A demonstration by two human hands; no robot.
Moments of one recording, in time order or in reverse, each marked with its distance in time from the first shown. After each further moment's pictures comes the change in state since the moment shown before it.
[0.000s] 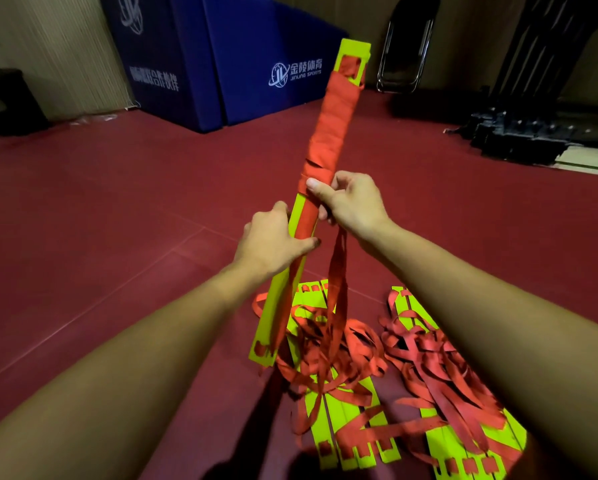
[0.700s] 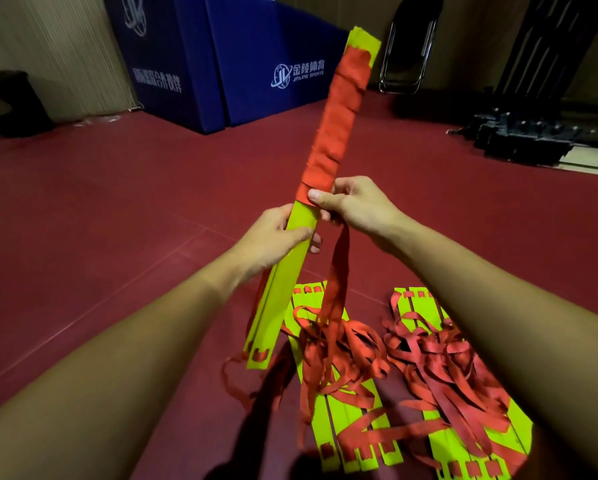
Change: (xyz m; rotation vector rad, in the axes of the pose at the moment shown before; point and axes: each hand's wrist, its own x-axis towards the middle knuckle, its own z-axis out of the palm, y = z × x) left_hand 0.000 -0.004 -0.010 -0.776 -0.338 0.060; right_hand 0.001 -0.004 -0.015 0.102 -0.304 0.003
